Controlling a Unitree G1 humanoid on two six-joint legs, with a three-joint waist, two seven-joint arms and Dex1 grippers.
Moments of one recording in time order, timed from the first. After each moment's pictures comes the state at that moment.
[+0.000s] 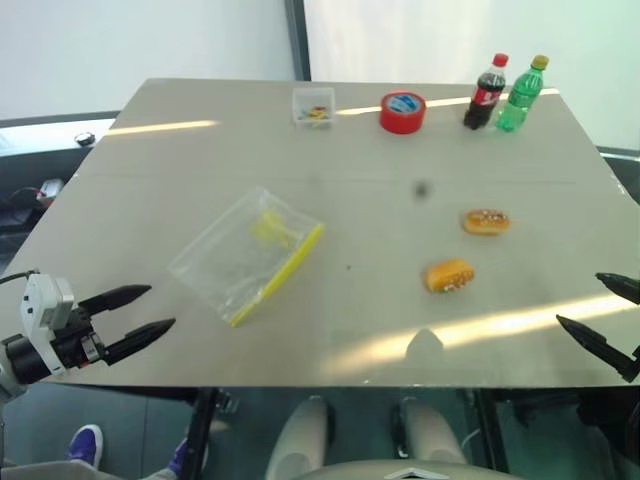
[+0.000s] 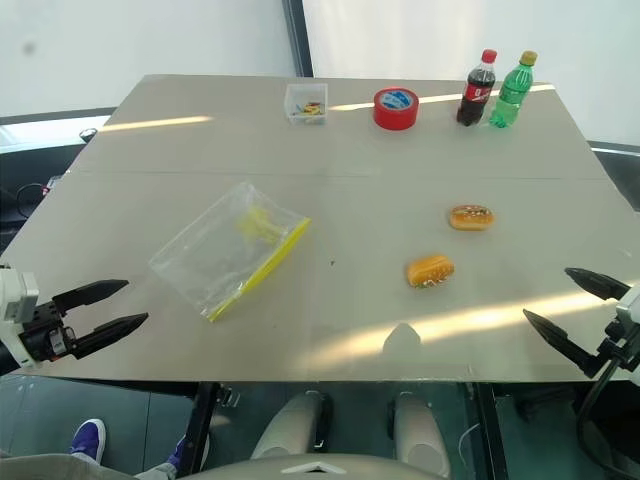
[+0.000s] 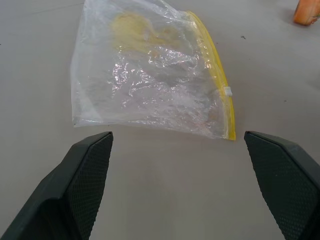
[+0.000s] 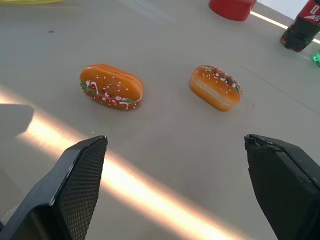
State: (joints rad) left arm 0.22 0.89 0.60 0.17 -0.58 0.17 -1.35; right arm 0.48 -0.70 -0.72 -0.46 0.53 0.23 1.02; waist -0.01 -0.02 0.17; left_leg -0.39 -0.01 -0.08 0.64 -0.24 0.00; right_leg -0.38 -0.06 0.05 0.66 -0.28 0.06
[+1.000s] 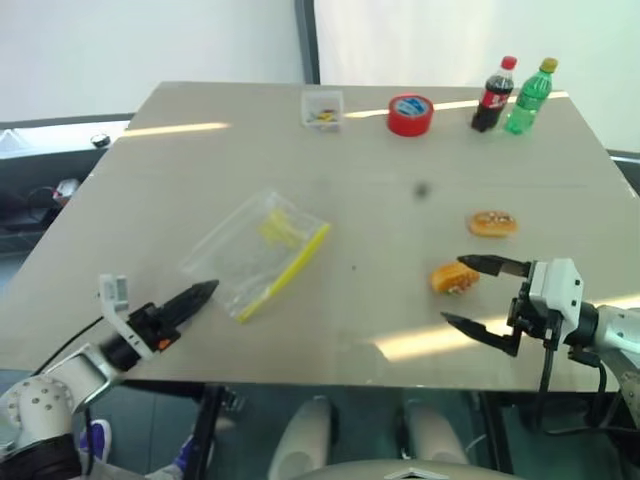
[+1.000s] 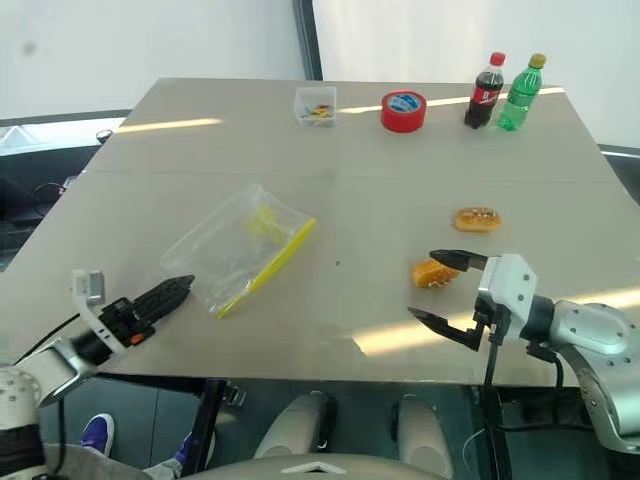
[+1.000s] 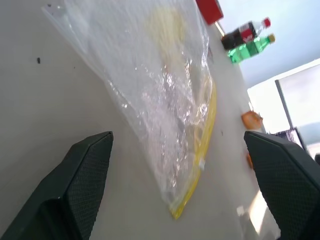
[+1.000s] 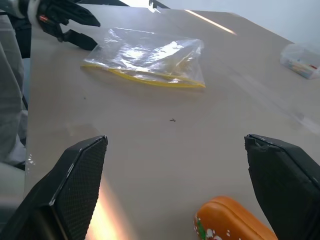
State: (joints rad) left arm -0.03 0.57 0.64 0.10 -1.02 1.11 -0.73; right arm 0.11 -0.71 -0.17 -0.55 0.49 0.23 0.98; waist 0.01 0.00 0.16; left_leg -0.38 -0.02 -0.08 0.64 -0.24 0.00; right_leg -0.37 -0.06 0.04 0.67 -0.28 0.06
